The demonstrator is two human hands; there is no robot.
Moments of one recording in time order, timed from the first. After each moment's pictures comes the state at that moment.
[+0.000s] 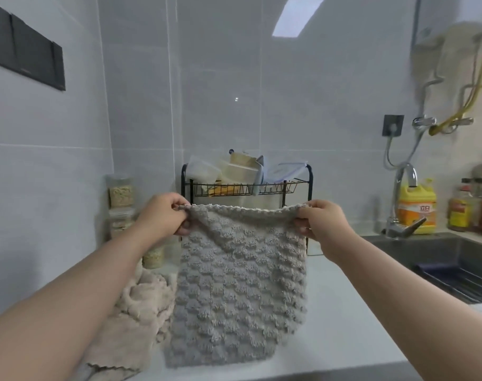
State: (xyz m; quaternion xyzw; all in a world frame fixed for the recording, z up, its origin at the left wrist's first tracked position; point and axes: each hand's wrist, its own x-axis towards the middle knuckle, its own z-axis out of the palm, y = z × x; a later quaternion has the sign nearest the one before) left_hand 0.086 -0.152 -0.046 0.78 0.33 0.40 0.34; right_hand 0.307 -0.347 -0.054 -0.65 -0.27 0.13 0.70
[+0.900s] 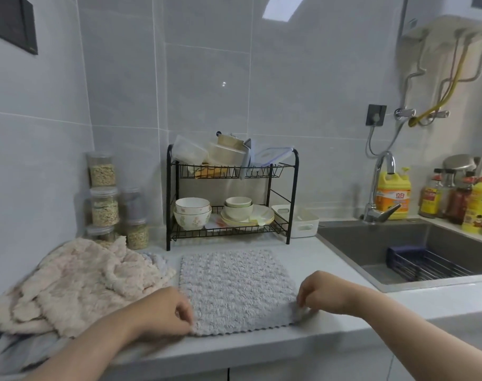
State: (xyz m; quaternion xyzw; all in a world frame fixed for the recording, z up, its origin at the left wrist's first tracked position) left_hand 0.058 -0.198 -0.197 0.94 0.24 0.01 0.24; right_hand 0.329 -0.413 -0.179 -0.85 -0.45 0.19 0.18
